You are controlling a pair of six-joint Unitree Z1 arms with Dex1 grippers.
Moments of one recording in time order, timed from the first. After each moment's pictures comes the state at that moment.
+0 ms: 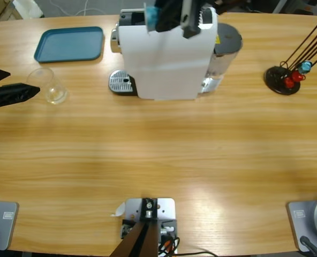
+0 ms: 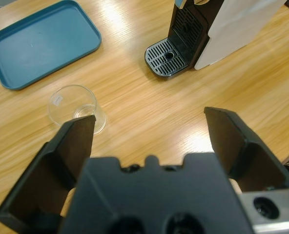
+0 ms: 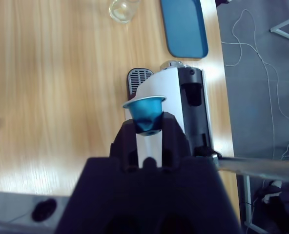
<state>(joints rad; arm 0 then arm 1) -0.71 1.07 -0.72 0.32 0.12 -0.16 0.92 1.65 -1.66 0.79 0.05 -0.67</state>
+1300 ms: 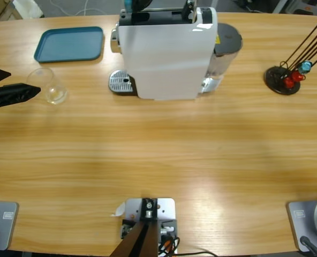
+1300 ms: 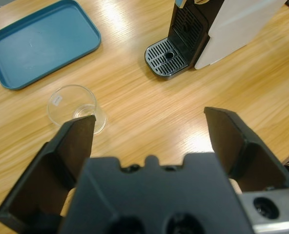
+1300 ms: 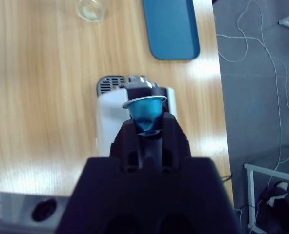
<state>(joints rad) -0.71 1.07 -0.72 0.32 0.12 -0.16 0.78 1.92 -1.95 0.86 0.14 -0.74</state>
